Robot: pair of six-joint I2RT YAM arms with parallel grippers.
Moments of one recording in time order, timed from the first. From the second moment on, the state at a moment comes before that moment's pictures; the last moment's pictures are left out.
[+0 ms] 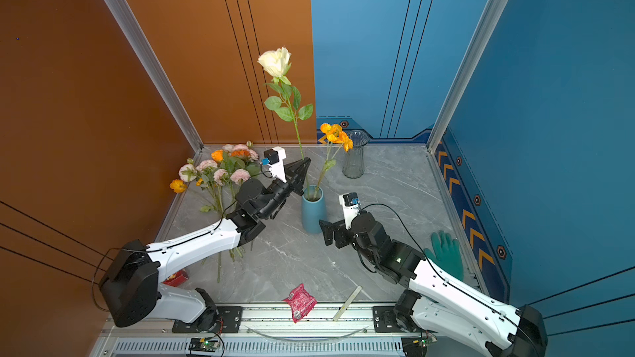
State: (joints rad) left arm -0.74 1.43 0.89 0.76 -0.05 -0.32; right arm 0.88 0.86 0.67 -0.25 0.23 0.39
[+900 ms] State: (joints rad) left arm -0.79 1.45 0.71 0.83 -0.06 -0.36; right arm 0.88 0.91 0.67 -0.22 0.20 0.39
